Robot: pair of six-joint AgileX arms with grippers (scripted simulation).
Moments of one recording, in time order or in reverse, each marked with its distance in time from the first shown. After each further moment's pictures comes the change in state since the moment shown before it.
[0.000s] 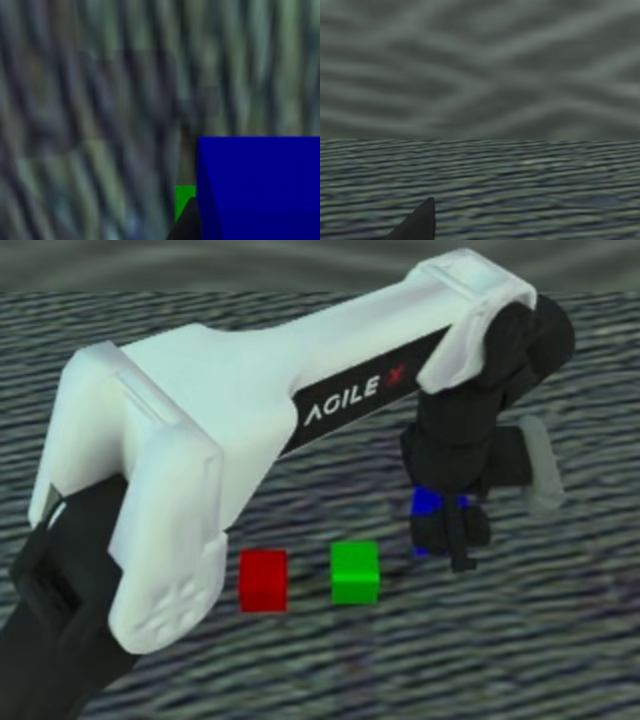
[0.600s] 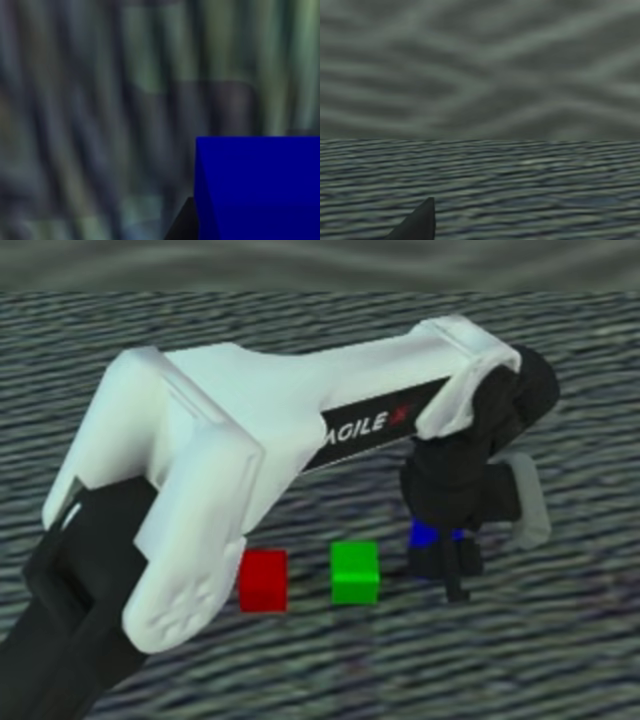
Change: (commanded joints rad) left arm -0.002 0.035 -0.158 0.200 0.001 -0.002; right arm 0.000 0.000 0.000 0.000 0.000 0.000
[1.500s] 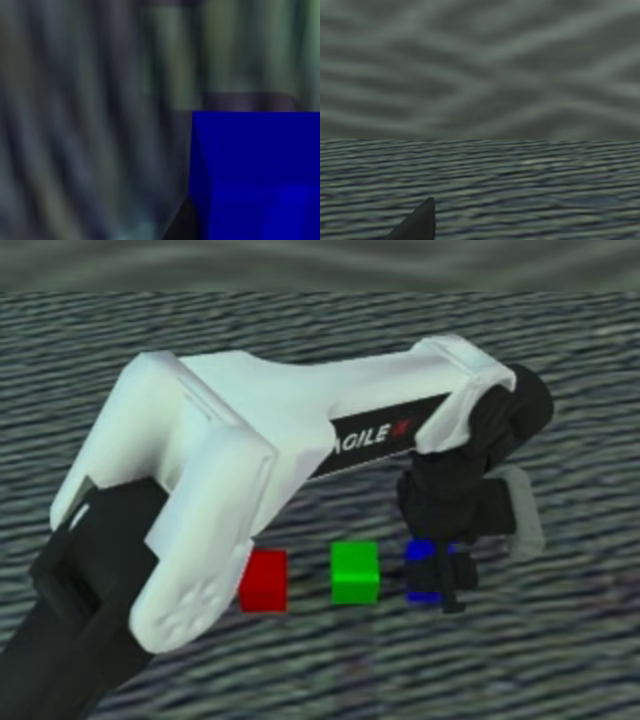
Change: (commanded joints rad) left arm -0.001 0.011 -0.037 0.040 -0.001 -0.001; right arm 0.000 0.000 0.000 0.000 0.000 0.000
